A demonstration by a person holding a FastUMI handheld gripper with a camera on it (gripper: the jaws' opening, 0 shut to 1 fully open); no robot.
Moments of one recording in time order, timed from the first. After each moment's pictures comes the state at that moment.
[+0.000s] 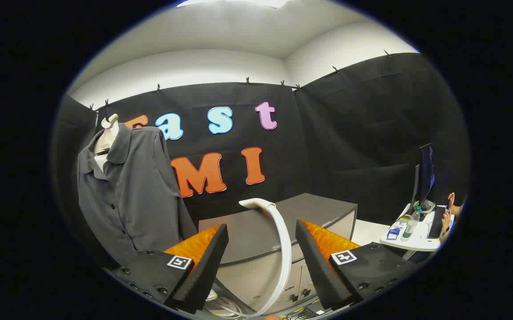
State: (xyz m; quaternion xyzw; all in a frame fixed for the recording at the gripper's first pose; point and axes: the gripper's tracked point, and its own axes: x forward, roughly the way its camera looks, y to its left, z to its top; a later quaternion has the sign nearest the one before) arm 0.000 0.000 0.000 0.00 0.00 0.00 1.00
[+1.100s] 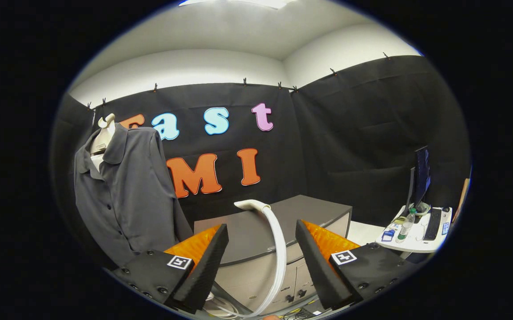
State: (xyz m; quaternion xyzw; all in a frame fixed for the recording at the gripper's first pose) arm -0.003 -0.006 0.009 -0.01 0.00 -0.02 1.00
